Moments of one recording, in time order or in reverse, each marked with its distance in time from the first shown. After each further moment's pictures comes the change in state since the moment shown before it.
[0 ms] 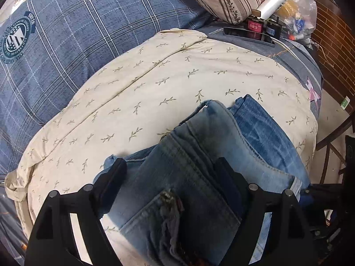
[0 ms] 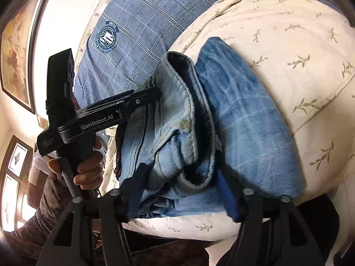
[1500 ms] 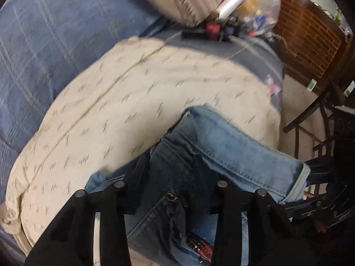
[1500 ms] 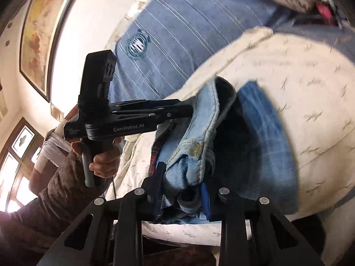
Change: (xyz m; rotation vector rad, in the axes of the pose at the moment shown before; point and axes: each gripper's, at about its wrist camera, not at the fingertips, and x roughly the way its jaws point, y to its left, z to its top) left arm -0.021 -0.007 0.028 0.148 -0.011 -0.238; right arm -0.047 0.035 0.007 -0.140 -0.105 0.037
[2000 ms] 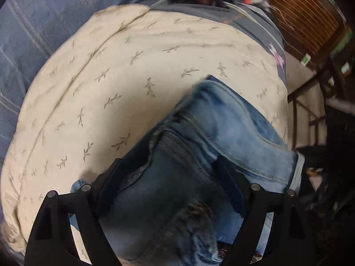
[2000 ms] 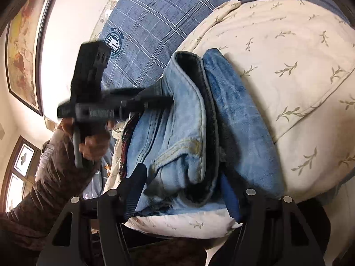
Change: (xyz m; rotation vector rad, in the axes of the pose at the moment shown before) left arm 0.055 0.007 -0.002 0.093 0.171 -0.060; right arm 0.032 -0.044 -0.018 0.168 0.068 0.021
